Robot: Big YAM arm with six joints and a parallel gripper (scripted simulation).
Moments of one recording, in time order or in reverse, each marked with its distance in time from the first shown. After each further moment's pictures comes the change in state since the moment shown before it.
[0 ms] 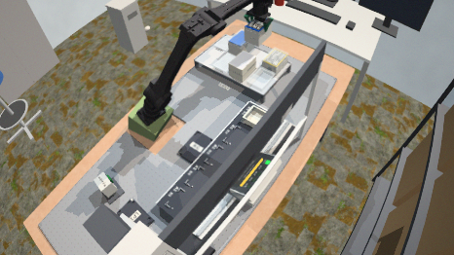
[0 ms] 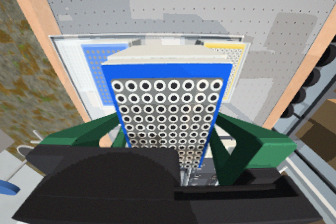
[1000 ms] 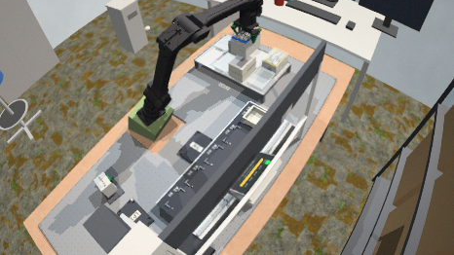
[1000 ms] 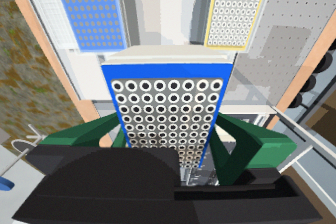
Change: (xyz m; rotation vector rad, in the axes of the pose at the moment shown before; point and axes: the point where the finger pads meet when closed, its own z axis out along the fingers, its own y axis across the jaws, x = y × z) arm 0.110 0.000 0.004 0.001 0.013 0.004
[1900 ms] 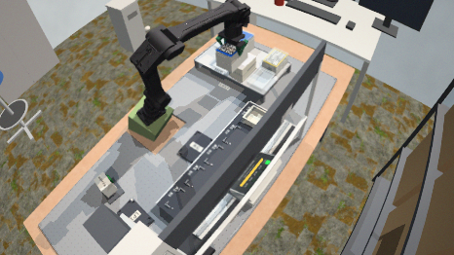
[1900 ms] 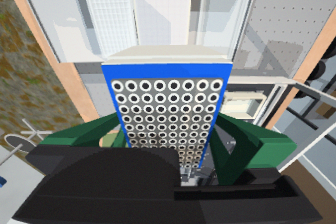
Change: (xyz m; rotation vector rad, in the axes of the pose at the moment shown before) arm 0.114 -0.004 0.000 0.001 -0.002 0.003
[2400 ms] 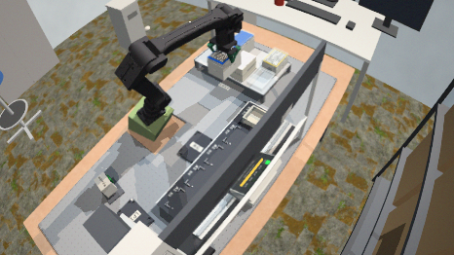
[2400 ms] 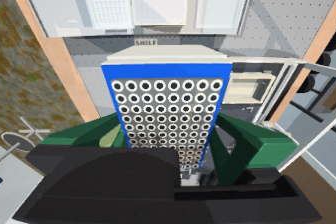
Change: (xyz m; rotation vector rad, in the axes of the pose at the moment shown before) arm 0.061 -0.004 -0.004 -0.001 -0.013 0.006
